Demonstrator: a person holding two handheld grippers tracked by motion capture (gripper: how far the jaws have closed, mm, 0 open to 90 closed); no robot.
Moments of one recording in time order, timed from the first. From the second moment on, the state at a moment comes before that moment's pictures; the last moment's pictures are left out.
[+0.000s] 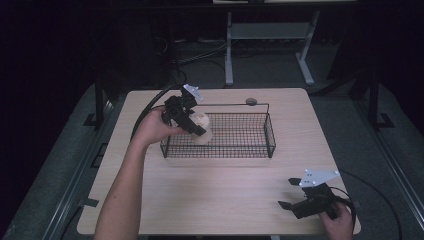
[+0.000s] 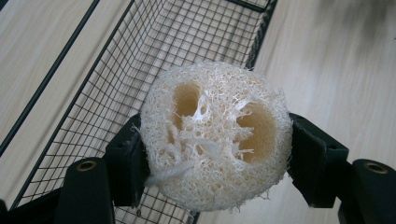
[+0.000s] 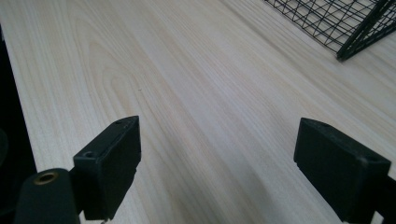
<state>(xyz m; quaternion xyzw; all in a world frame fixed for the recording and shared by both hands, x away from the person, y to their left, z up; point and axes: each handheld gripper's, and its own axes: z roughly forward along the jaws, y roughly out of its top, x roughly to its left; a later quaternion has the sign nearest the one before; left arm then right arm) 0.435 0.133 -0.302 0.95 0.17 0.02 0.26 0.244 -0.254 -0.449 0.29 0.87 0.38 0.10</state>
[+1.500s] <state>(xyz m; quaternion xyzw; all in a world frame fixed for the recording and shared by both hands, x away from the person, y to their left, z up) 0.472 0.130 -0.332 0.94 0.22 0.02 0.27 0.243 -0.259 -0.446 0.29 0.87 0.39 0.10</state>
